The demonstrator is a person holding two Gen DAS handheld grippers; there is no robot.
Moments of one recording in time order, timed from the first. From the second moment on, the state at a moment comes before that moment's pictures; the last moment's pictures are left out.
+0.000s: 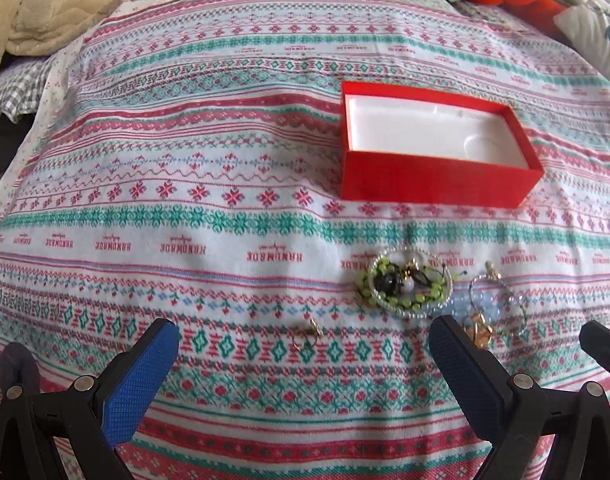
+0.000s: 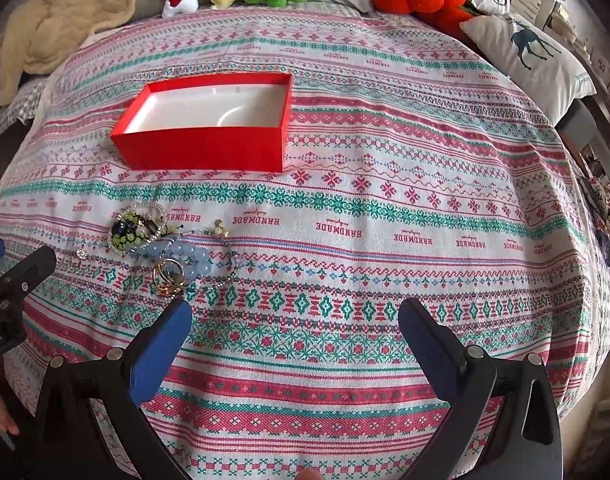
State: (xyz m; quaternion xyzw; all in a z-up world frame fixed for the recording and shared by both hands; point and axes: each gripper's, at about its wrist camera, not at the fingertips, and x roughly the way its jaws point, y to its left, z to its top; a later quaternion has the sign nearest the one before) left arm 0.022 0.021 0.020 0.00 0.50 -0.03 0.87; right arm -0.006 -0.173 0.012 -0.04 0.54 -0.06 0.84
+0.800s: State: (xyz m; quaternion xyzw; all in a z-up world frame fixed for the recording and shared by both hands) left arm 0.099 0.027 -0.042 -0.12 0.60 -0.13 0.78; right arm 0.056 -0.194 -0.034 0.12 0.64 0.04 0.76
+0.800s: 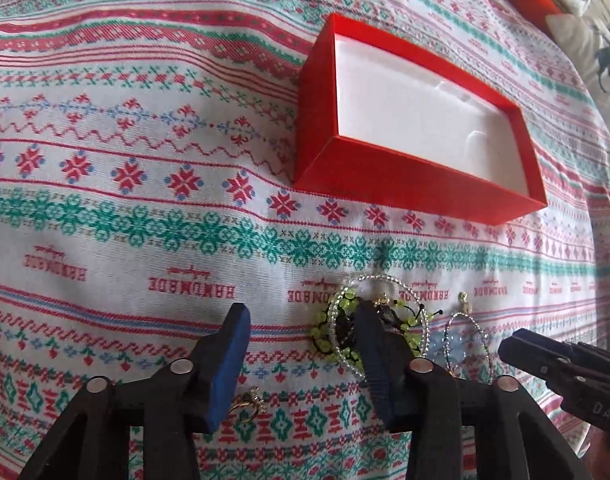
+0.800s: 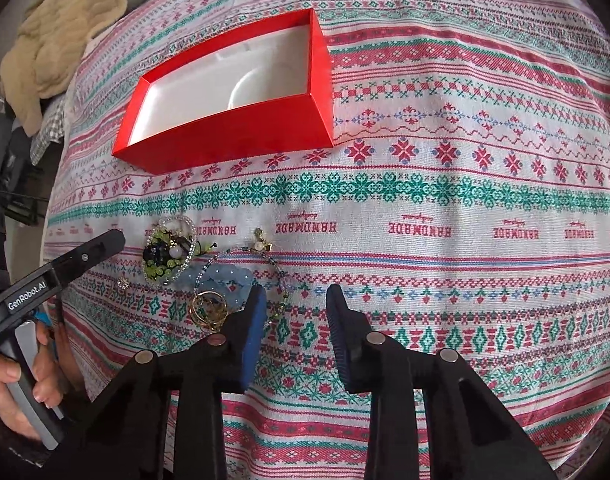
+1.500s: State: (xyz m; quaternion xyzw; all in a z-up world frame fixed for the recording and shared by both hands) left arm 0.117 0.000 -0.060 -0.10 0.62 -0.13 0.77; right arm 0.074 -0.154 -0.065 0.02 0.64 0.02 0.76
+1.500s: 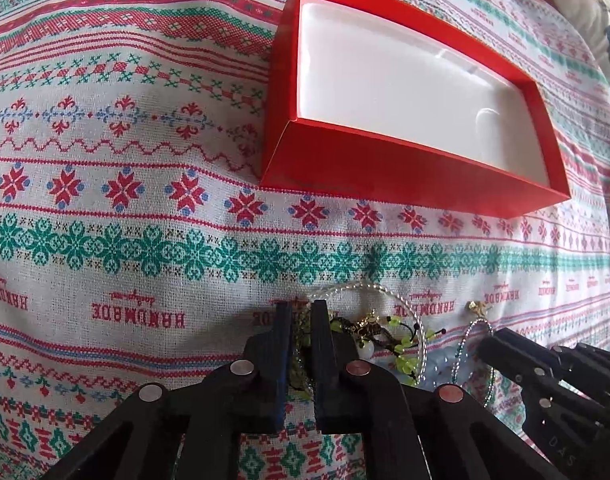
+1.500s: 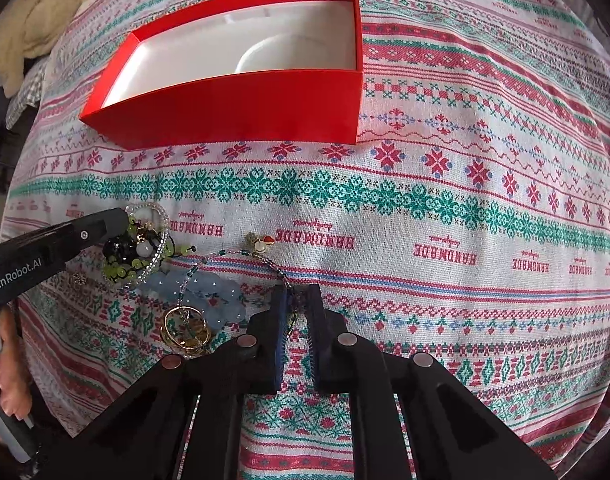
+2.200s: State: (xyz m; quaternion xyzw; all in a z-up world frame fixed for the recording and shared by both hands) left arm 0.101 0.000 0.003 -0.09 0.54 -0.16 0.82; right arm 0.061 -0.157 -0.013 0.06 0.58 0.05 0.81
